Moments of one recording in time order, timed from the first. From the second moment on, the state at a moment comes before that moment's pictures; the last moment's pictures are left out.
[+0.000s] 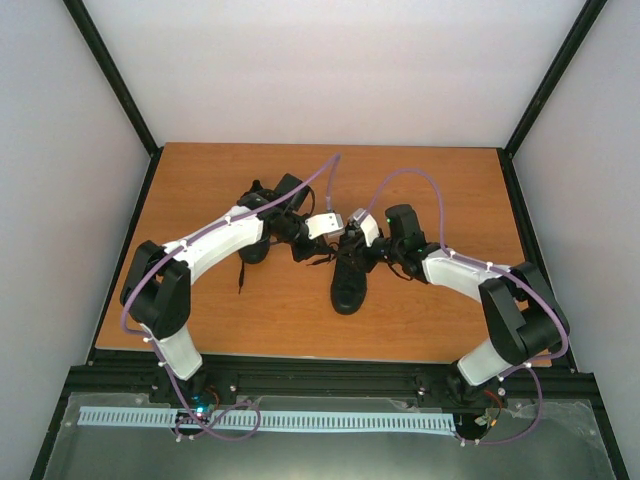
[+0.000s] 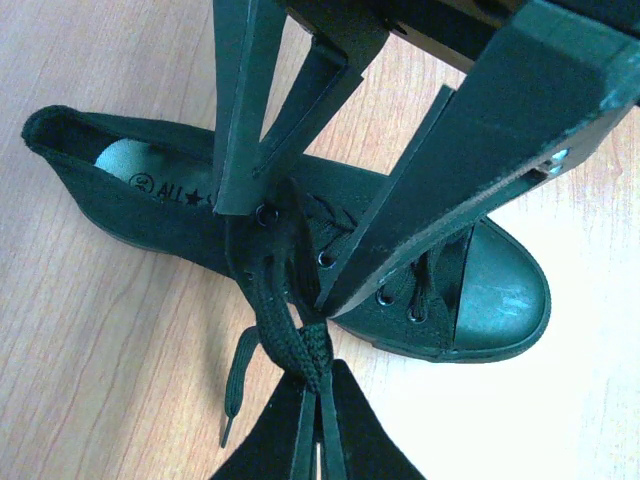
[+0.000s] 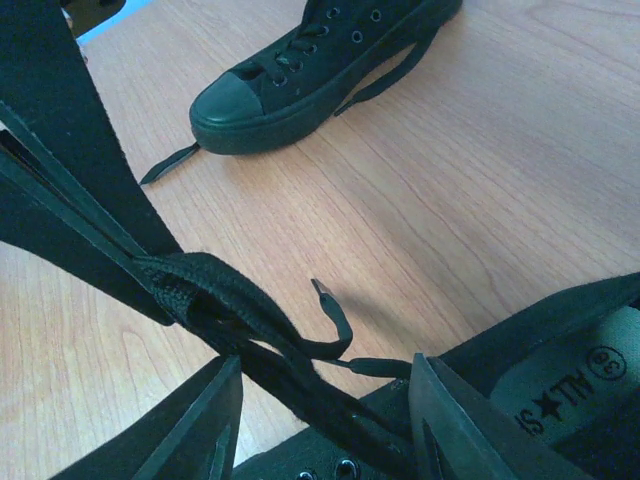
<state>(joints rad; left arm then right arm) -0.60 1.73 1.35 -0.70 0.48 0.58 0.47 1.55 0.77 0.12 -0.62 -0.09</state>
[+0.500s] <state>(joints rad) -0.60 1.73 1.35 -0.70 0.48 0.58 0.47 1.58 0.77 0.12 -0.65 -0.10</state>
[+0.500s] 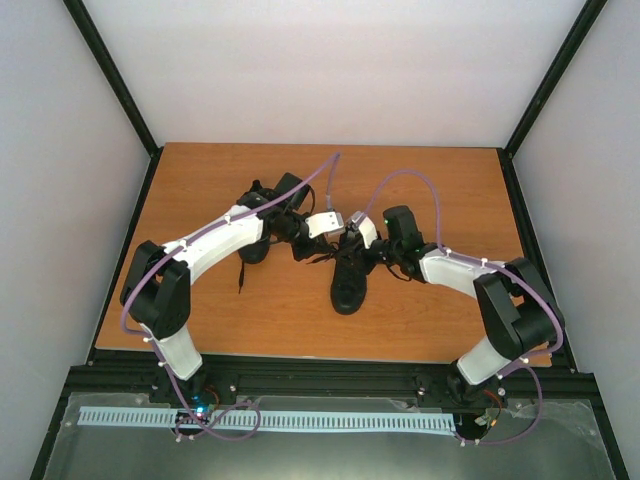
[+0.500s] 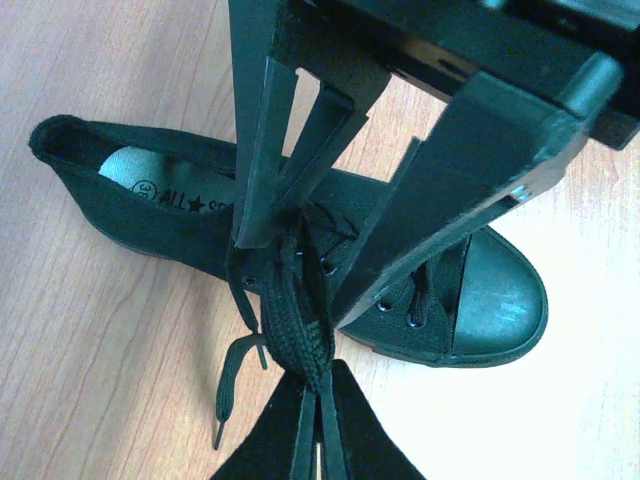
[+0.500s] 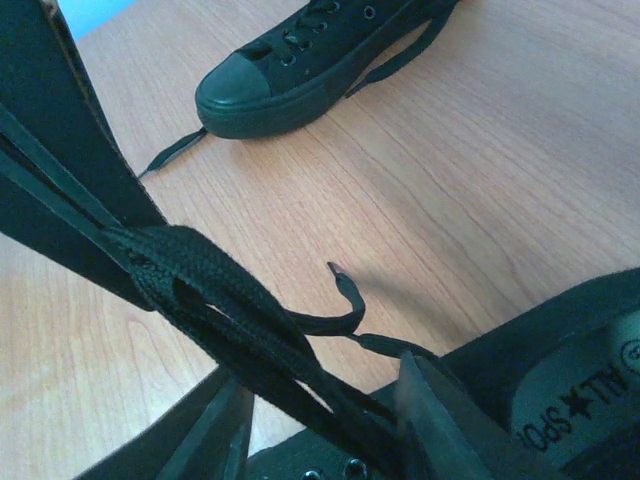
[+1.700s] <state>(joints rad) -0.58 1.73 1.36 -0.71 0.47 0.59 0.46 1.52 0.88 -0.14 -0.68 -0.06</state>
